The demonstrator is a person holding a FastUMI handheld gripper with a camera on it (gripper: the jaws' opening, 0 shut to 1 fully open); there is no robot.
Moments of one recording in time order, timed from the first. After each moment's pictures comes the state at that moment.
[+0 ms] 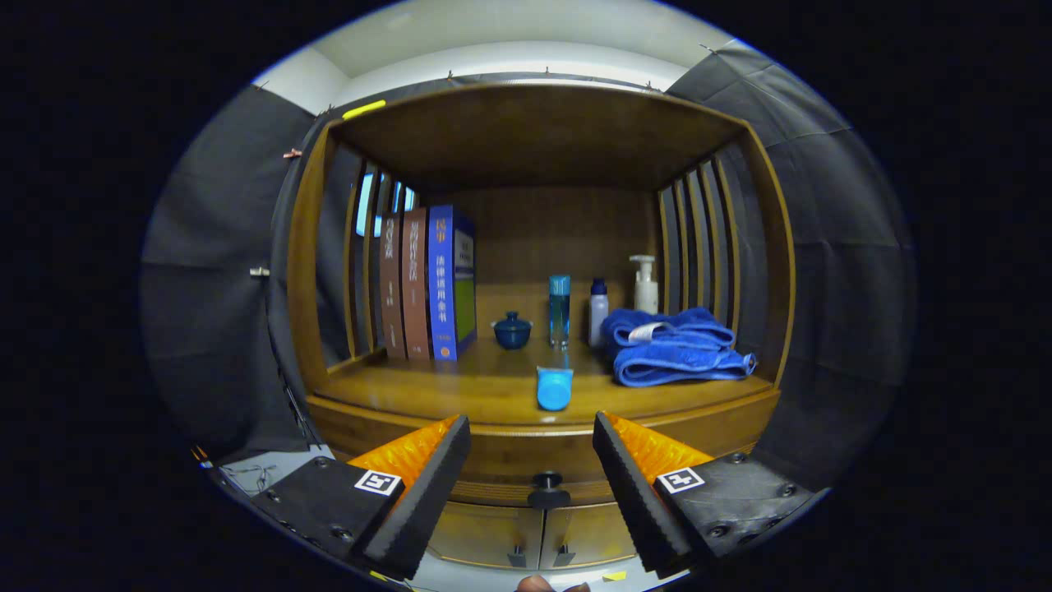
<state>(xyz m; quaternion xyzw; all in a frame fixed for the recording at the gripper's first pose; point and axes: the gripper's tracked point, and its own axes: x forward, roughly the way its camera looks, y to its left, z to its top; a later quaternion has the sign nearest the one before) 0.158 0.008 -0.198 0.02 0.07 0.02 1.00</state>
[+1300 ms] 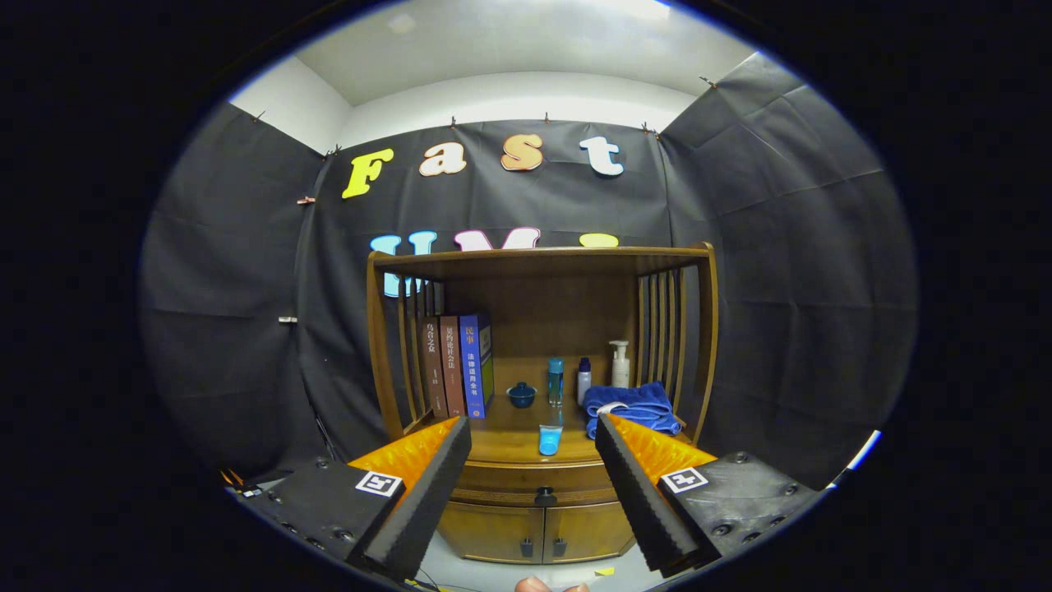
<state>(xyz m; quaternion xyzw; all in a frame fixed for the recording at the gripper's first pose) 0.017 0.008 -0.035 0.02 0.03 0.03 1.00</state>
